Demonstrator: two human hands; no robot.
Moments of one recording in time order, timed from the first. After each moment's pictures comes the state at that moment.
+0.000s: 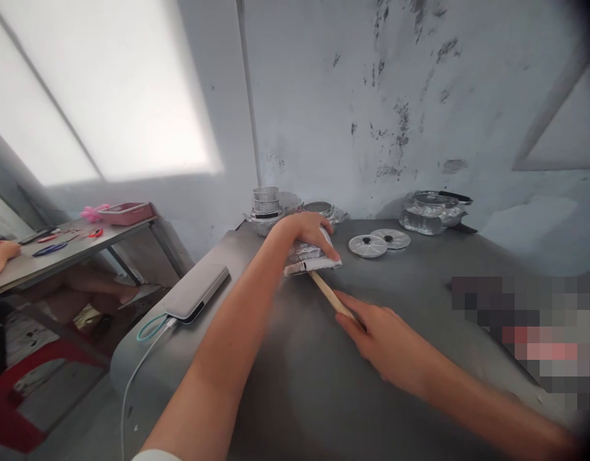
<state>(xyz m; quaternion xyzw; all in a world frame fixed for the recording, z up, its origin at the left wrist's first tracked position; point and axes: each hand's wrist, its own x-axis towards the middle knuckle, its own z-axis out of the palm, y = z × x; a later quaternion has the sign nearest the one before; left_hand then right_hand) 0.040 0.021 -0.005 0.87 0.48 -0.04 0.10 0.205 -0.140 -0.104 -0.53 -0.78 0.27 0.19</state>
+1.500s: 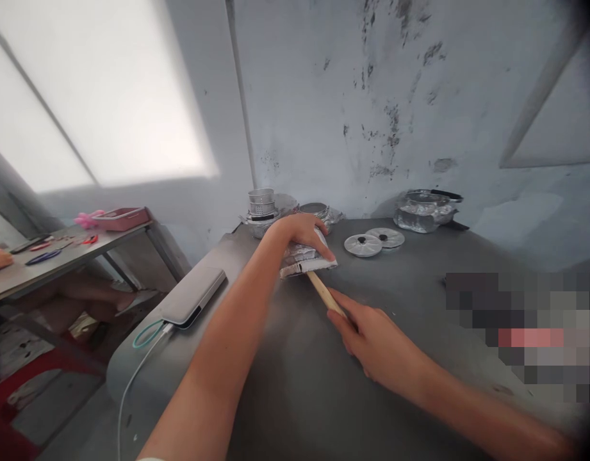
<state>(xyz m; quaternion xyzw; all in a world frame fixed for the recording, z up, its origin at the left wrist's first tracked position) 0.039 0.026 -0.006 0.86 0.49 -0.05 0.13 0.199 -0.144 -0.110 -0.53 -0.75 0.31 0.23</state>
